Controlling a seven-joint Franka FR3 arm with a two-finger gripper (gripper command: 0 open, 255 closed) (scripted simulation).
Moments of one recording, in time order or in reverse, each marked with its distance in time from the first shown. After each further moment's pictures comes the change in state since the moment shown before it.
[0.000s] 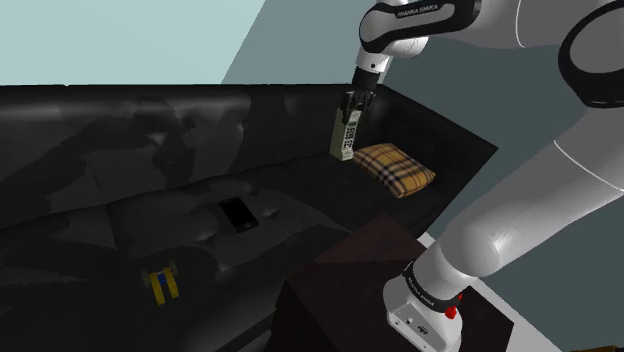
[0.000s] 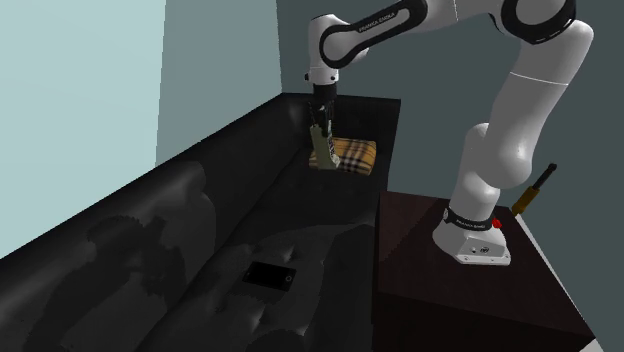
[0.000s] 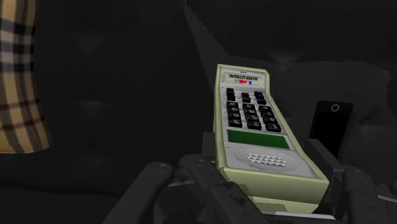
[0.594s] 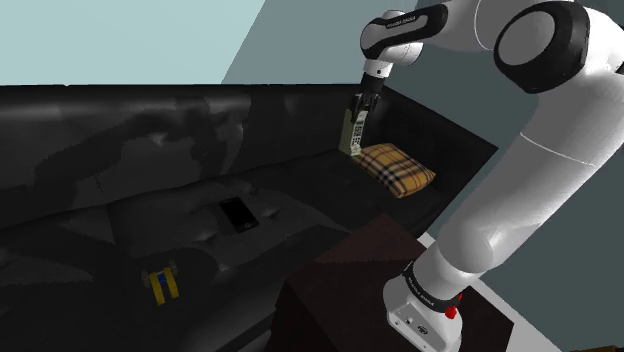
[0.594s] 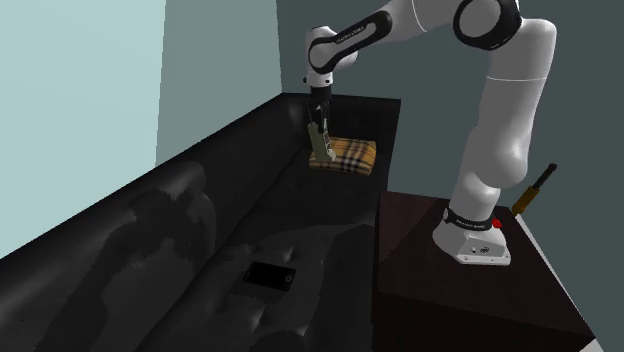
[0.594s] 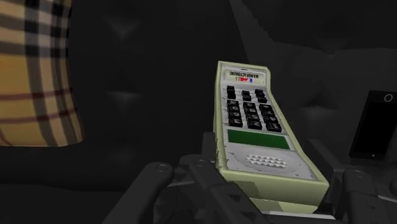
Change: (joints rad) arm -0.083 0.227 -0.091 0.187 0.036 0.032 -0.190
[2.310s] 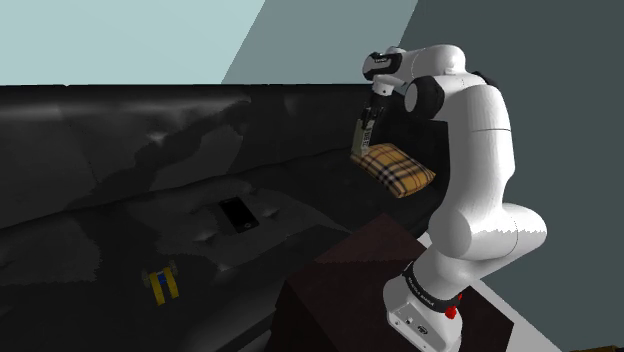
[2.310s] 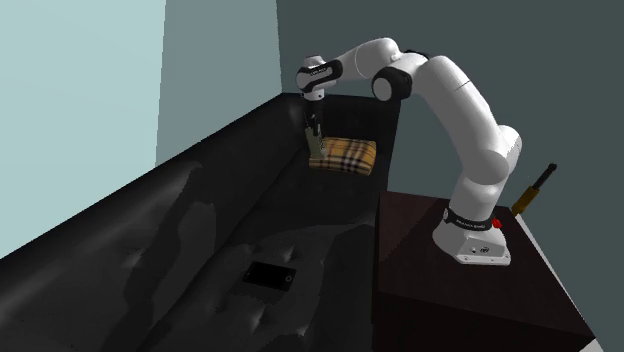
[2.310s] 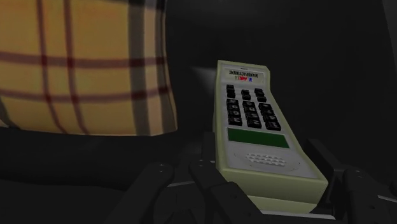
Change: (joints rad) arm -0.324 0.741 -0.025 0.829 0.178 -0.110 -0.314
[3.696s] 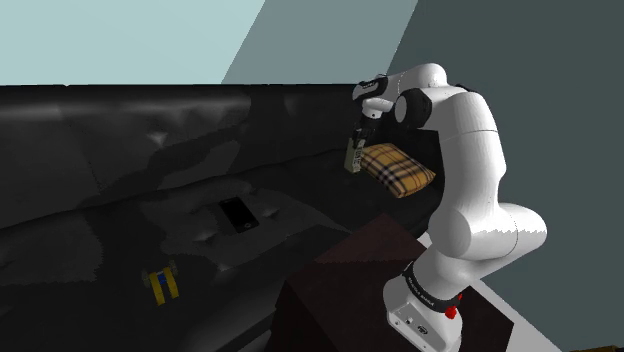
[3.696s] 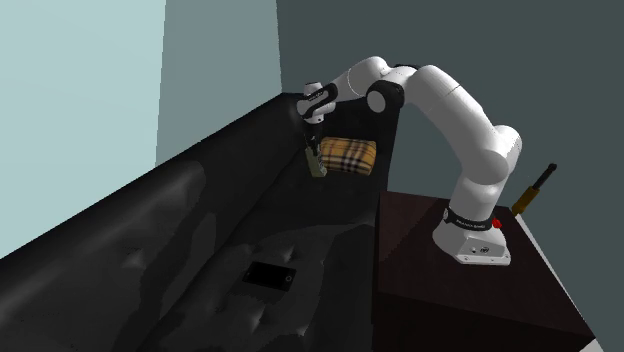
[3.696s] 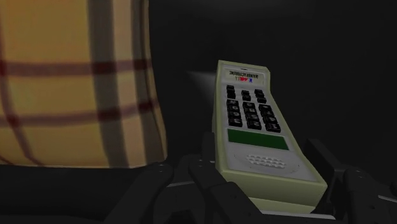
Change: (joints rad) arm -0.002 0.123 0.022 -0.069 0.025 0.190 -0.009
